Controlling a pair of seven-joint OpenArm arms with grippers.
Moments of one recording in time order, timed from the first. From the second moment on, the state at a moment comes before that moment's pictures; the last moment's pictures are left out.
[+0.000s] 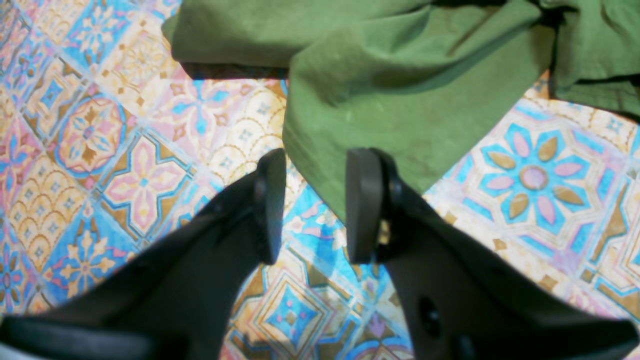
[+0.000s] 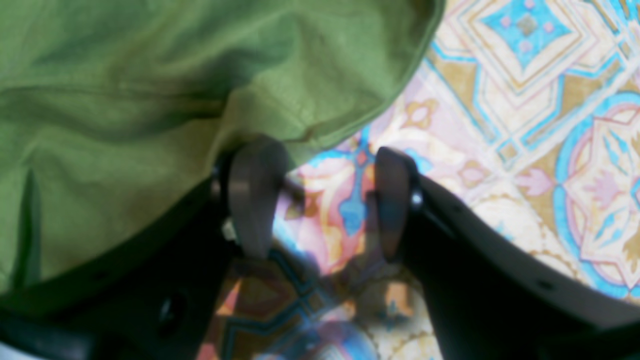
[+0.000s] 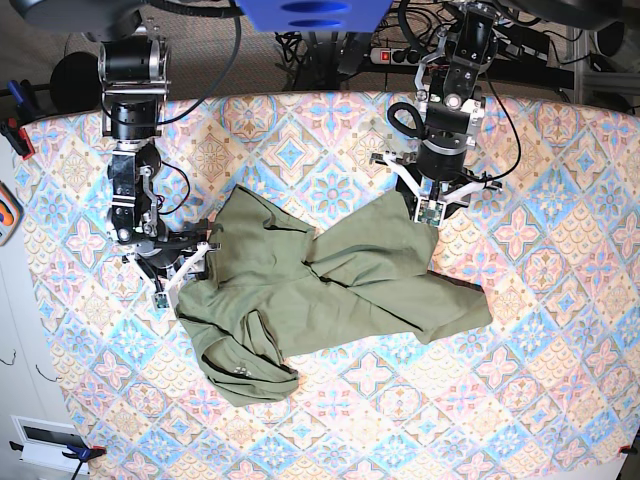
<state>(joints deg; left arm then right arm) 18.0 -10.2 14.1 116.1 7.1 6.8 42.1 13.2 13.7 2.4 65.3 13.2 17.8 -36.5</state>
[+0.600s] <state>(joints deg) 17.9 -10.3 14.1 116.1 7.2 6.8 42.1 14.4 10.4 2.8 70.4 12.7 25.0 -37.8</state>
